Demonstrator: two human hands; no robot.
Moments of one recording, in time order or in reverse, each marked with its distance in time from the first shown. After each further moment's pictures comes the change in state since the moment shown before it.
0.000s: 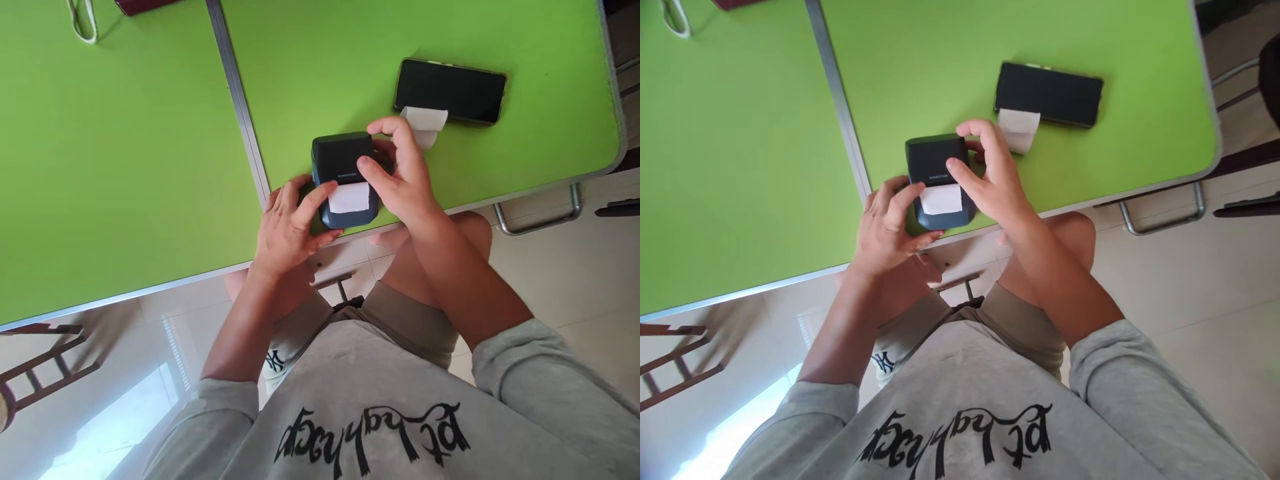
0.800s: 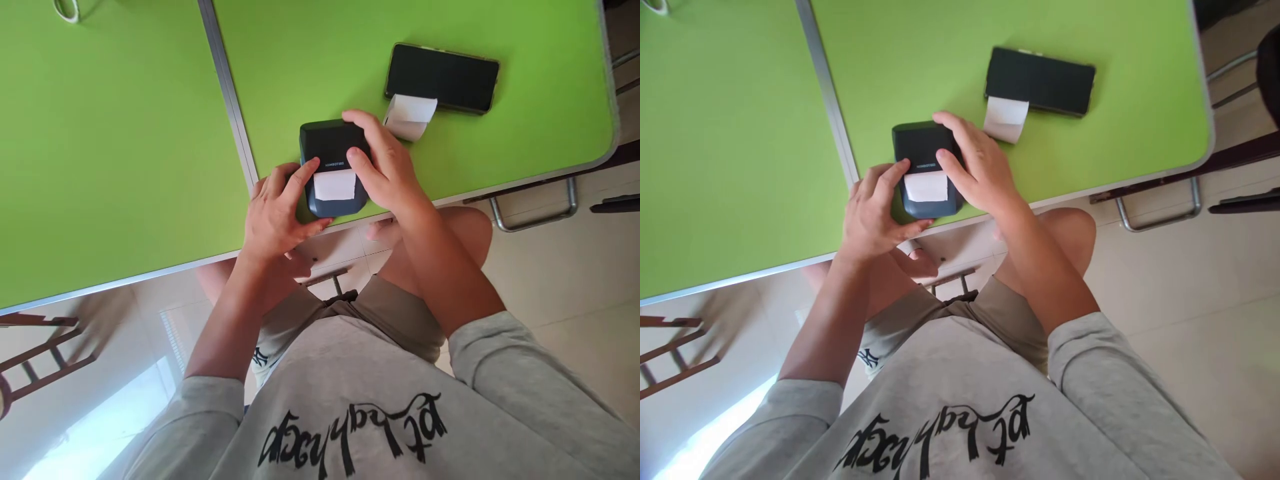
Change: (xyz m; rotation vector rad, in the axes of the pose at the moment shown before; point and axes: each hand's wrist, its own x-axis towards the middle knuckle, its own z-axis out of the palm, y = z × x) left_hand 0.005 0.005 -0.004 0.005 -0.067 -0.120; right_hand 0.001 -0.004 -0.008 -0.305 -0.154 -0.077
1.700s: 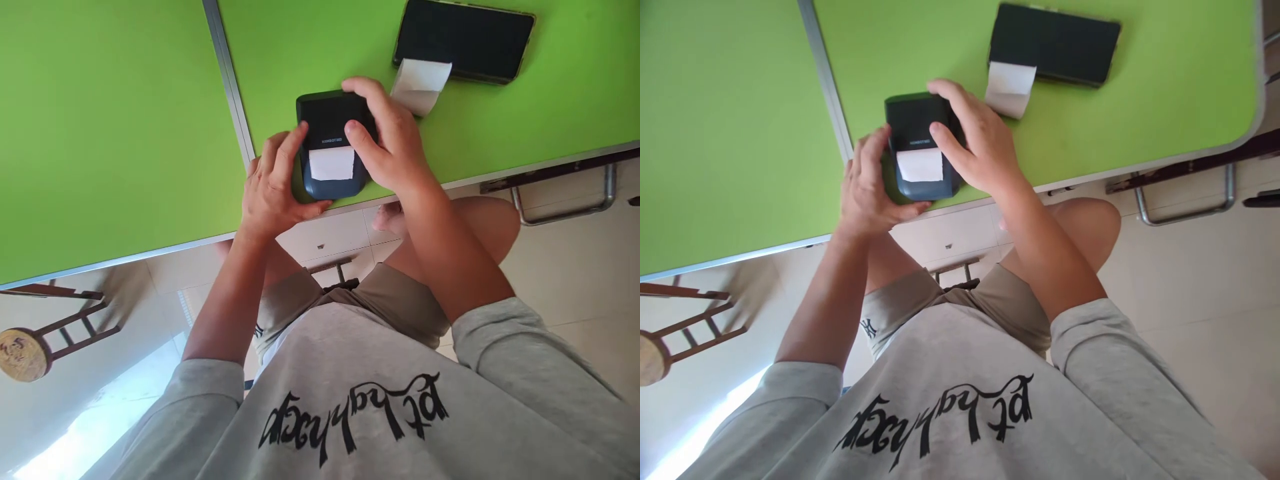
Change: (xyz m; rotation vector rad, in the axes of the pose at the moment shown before) left_hand 0.007 0.004 -0.002 -0.017 -0.032 -0.114; right_hand 0.006 -0.017 -0.009 0.000 -0.024 0.035
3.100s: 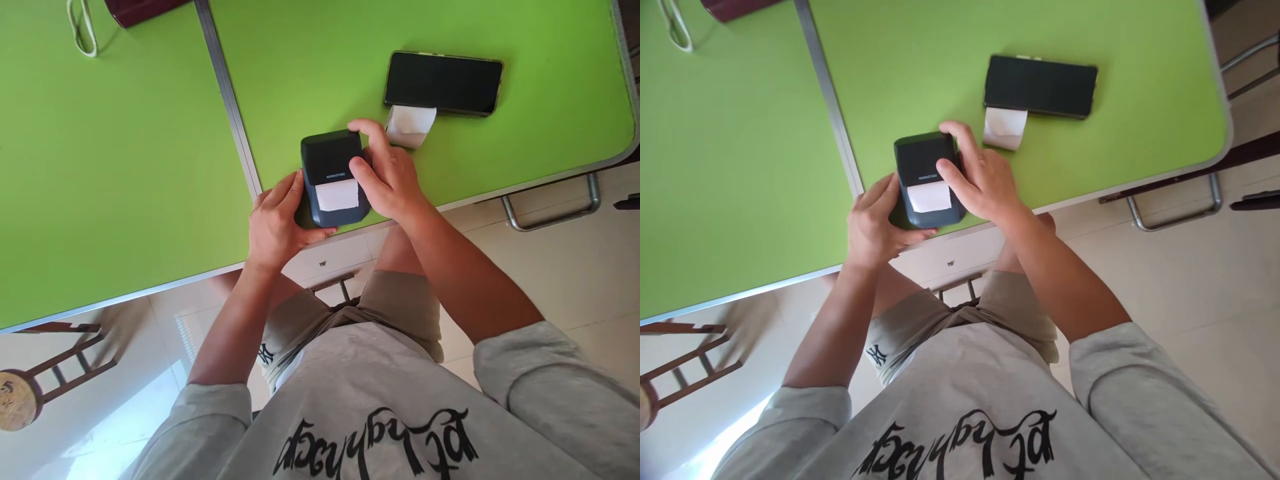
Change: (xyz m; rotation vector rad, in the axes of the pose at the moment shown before) left_hand -0.004 -0.006 0.000 0.008 0.069 0.059; right_hand -0.006 -0.012 -0.001 -0.307 -0.155 0.220
